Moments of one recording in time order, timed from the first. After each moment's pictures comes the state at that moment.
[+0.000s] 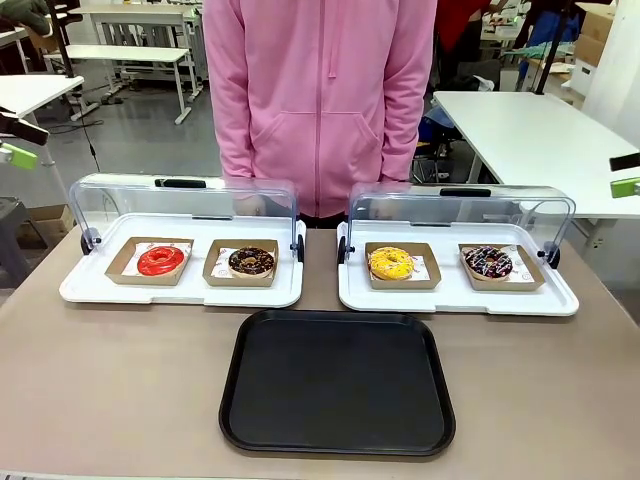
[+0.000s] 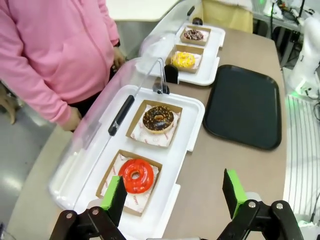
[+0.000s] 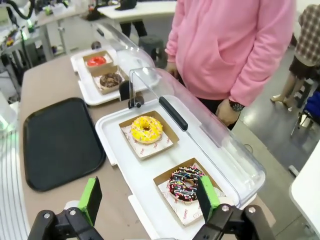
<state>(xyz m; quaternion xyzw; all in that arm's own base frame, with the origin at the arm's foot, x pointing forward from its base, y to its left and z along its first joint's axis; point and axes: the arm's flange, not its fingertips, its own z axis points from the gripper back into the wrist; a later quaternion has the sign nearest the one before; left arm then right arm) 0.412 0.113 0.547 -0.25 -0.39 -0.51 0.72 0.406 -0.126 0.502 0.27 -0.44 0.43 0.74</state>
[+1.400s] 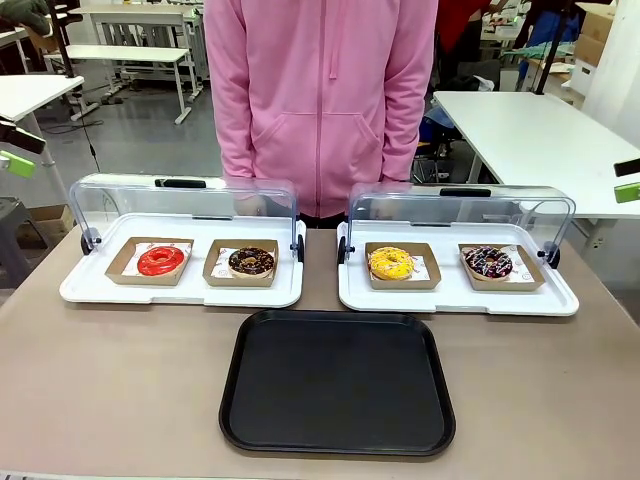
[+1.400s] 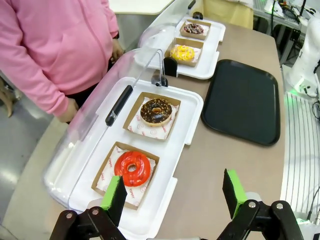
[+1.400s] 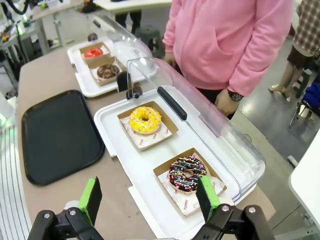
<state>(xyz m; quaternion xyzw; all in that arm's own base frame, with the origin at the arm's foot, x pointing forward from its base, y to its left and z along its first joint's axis) 0.411 0.117 0.541 -0.25 -0.38 -0.51 0.73 0.401 -0.128 0.504 0.26 -0.42 0.43 0.76</state>
